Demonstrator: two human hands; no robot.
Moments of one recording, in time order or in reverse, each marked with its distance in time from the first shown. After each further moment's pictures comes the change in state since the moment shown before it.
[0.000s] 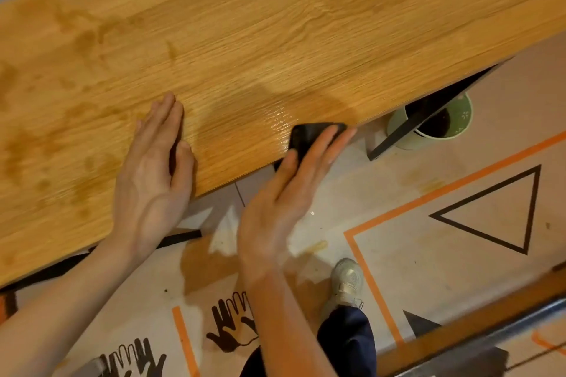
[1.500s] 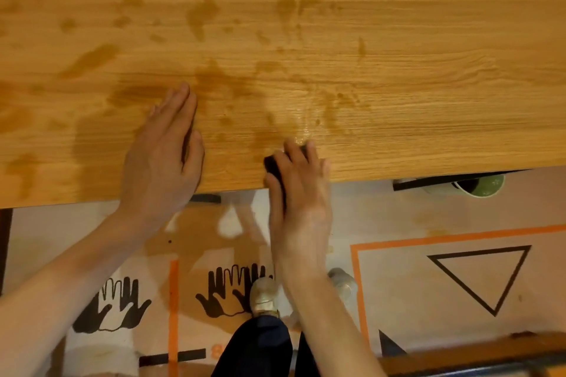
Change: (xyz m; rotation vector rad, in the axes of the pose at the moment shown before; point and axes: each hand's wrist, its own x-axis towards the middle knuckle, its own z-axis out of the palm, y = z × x) left_hand -0.074 -0.158 -0.087 0.092 0.126 -0.171; right_hand -0.126 -0.031 0.040 -0.559 -0.770 -0.505
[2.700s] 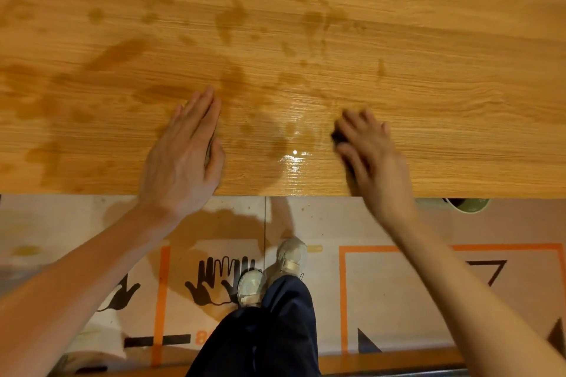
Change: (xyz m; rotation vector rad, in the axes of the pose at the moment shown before) left_hand 0.001 -0.004 0.003 0.077 -0.017 0.055; right_hand 0.100 0.057 -0.062 -0.173 -0.372 -0.188
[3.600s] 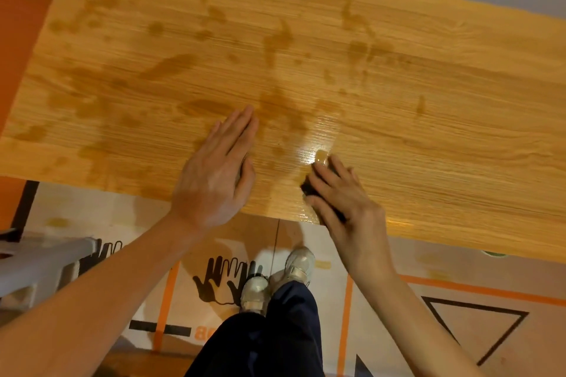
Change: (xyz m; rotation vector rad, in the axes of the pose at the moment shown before) left_hand 0.002 0.004 -0.007 -0.083 0.018 0.012; right_hand -0.012 -0.050 0.029 0.311 -0.095 -0.094
